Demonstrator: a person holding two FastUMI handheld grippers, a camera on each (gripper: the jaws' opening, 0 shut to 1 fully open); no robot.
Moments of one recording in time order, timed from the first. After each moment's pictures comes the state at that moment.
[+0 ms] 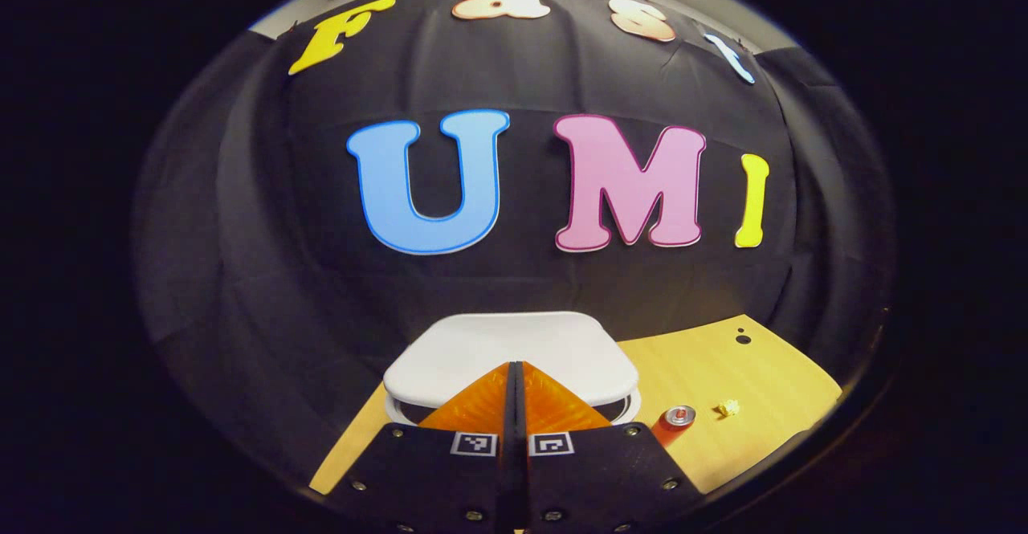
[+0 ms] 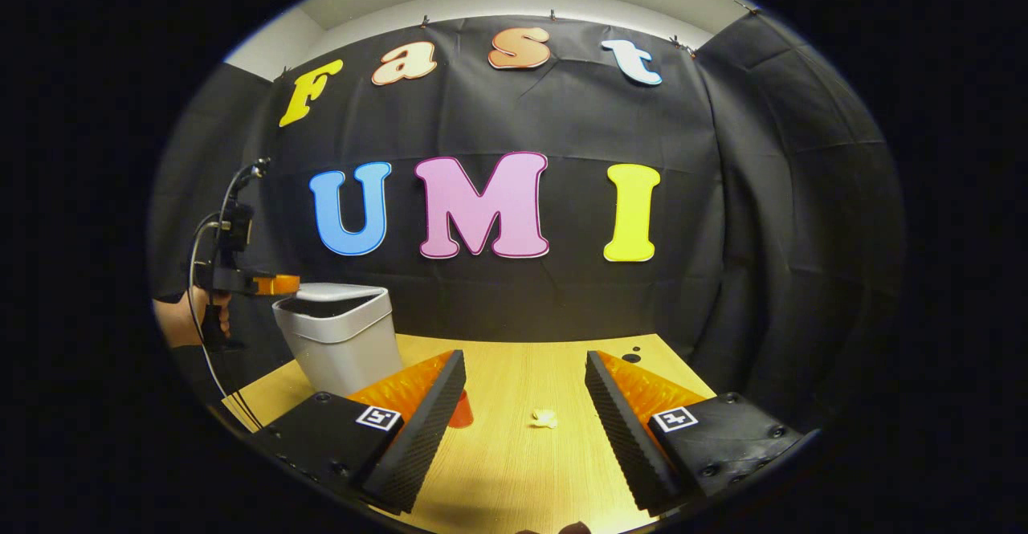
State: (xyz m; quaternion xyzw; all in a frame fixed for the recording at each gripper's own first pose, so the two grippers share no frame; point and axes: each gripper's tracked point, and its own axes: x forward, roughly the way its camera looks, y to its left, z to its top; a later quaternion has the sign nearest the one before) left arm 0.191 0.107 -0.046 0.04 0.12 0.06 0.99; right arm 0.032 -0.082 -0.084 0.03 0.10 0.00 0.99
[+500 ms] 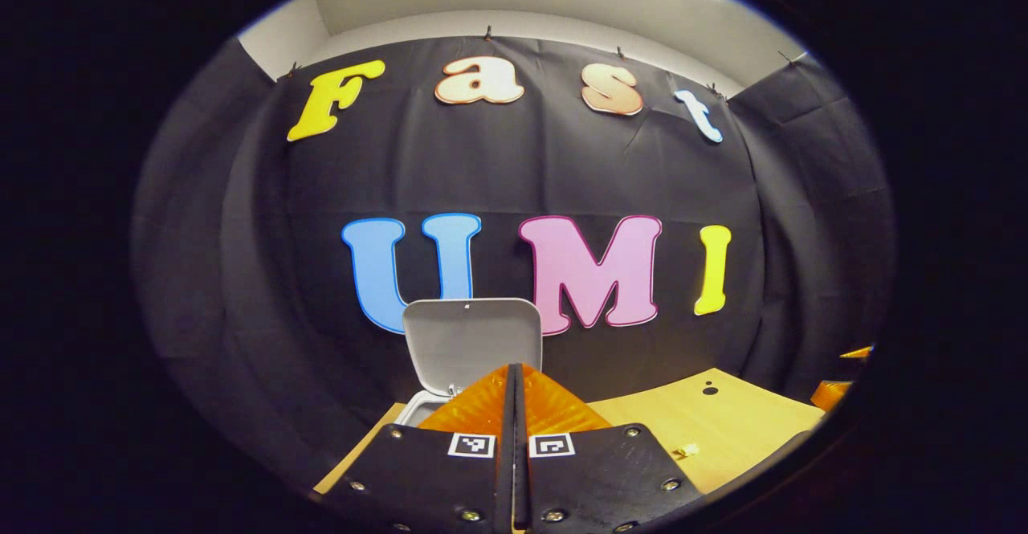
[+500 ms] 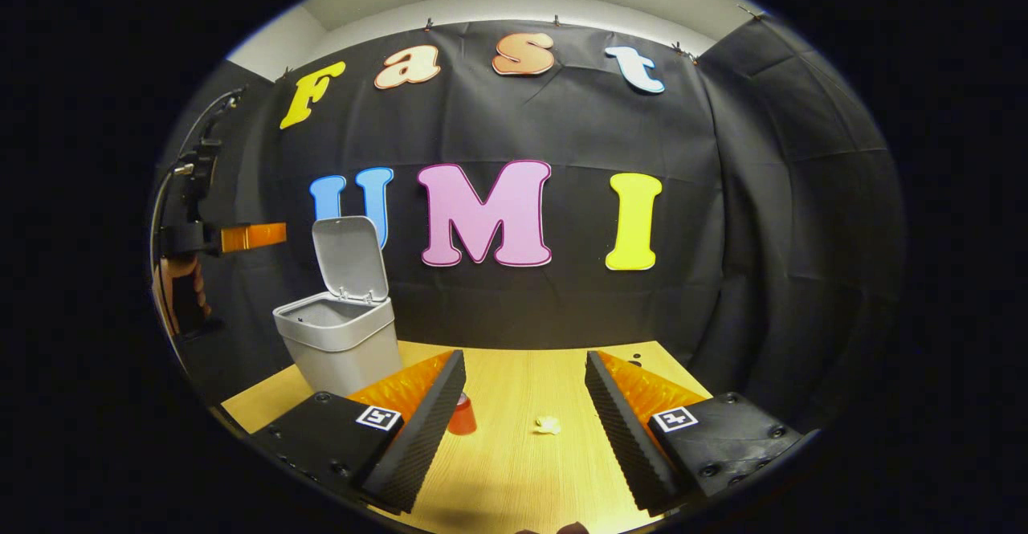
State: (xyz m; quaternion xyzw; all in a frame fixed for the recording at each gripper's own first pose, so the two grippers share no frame) left arm 0.142 0.049 0.057 0.03 0.00 0.03 1.00; right arm 0.037 -0.071 -0.072 0.03 0.09 -0.01 1.00
